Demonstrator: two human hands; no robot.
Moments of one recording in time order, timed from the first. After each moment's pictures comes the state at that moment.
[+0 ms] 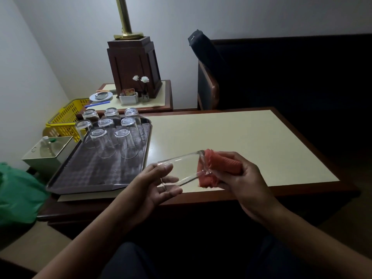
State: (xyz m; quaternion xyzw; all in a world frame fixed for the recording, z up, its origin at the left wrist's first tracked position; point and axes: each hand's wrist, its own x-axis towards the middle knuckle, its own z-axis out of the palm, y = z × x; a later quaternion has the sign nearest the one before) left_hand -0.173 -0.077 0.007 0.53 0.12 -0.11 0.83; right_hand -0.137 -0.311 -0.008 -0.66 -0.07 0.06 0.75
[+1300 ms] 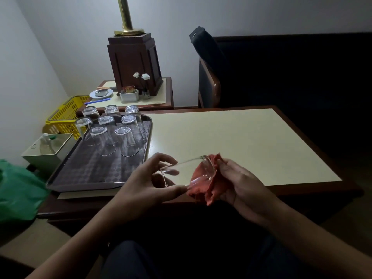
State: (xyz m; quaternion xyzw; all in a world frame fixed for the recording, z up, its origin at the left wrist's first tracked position) left_hand -0.178 -0.062 0.010 0.80 -0.05 -0.02 0.59; right_hand -0.141 -0.303 0.002 -0.51 0.00 0.24 0.82
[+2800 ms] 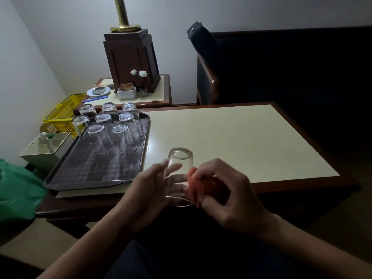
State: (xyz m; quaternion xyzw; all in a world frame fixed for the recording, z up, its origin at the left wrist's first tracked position) left_hand -0.175 -0.090 0.001 0.54 0.11 -0.19 0.81; right_hand -0.168 -0.304 -0.007 -0.77 -0.35 -0.12 0.52
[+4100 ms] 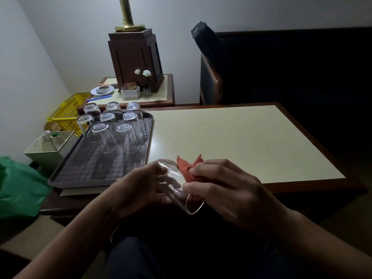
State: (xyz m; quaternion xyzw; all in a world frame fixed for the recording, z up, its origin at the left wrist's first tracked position) left_hand -0.168 -0.053 0.009 0.56 0.04 -0.23 0.79; right_hand -0.163 -0.307 0.012 -0.76 -0.53 -0.26 0.27
